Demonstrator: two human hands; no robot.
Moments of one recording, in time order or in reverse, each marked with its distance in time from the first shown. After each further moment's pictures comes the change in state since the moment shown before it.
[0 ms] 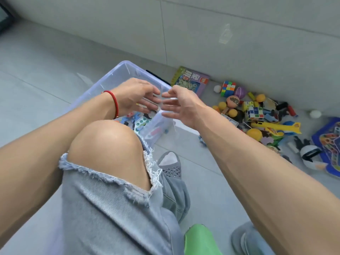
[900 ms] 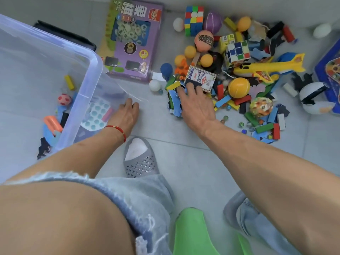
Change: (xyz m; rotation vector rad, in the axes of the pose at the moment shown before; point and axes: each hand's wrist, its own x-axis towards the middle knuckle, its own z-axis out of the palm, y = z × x) left_hand 0.156 -0.164 0.149 1.917 -0.130 0.374; right_hand 0.105 0.160 -0.192 -1.701 0.465 -0.300
